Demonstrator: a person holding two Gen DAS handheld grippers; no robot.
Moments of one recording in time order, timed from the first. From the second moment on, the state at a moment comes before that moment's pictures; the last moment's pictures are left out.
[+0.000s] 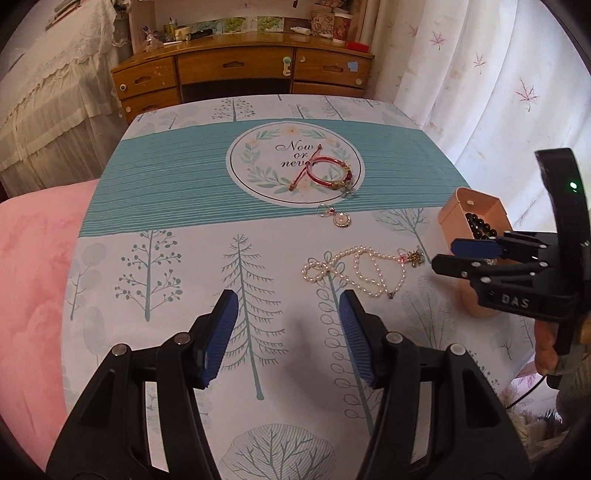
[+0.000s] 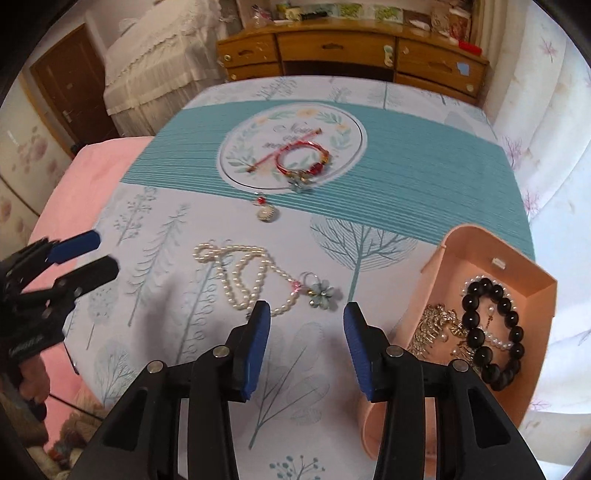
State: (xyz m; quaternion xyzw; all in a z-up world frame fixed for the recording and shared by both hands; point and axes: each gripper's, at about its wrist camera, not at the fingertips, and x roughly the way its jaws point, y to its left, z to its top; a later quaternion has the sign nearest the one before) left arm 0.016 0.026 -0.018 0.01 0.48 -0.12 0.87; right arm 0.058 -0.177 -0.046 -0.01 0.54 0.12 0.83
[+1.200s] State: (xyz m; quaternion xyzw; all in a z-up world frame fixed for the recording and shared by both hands) left arm 0.026 0.015 -0.039 0.00 0.50 -0.14 0.86; right arm 0.086 -0.153 -0.083 -0.10 0.57 0.11 0.81
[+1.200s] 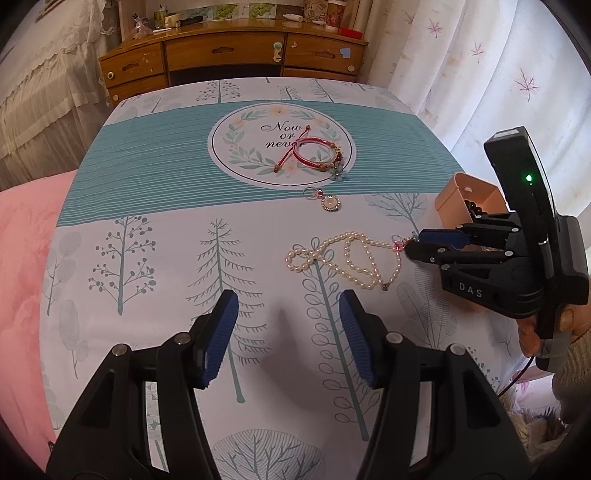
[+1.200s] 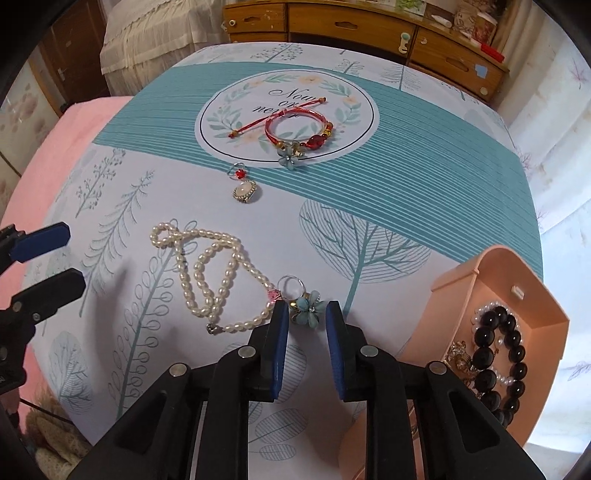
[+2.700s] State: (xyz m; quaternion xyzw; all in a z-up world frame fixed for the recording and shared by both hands) left arm 0.111 -0.021 -0.088 0.00 0.58 -0.15 0.80; right arm -0.014 -0.294 -0.020 0.05 0.53 0.02 0.84
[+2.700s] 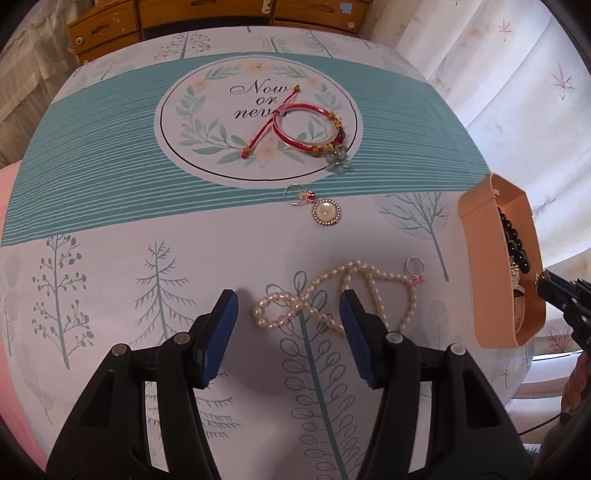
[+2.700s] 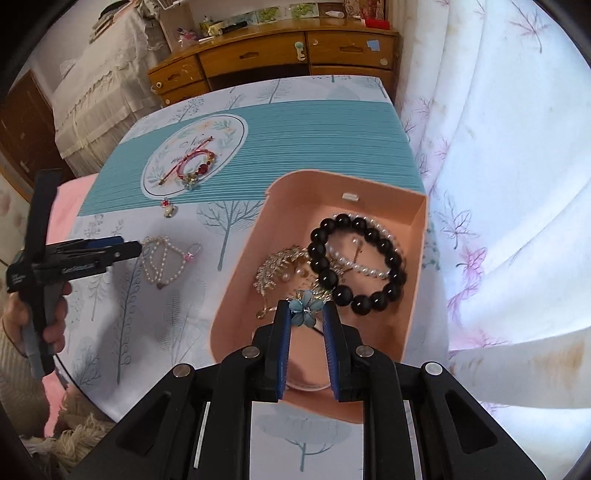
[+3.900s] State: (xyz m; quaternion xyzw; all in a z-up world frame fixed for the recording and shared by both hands) left arm 0.084 -0.007 -0.058 -0.08 0.55 -0.18 0.81; right arm -0.020 -0.276 -0.011 0.07 0.50 0.05 0.86
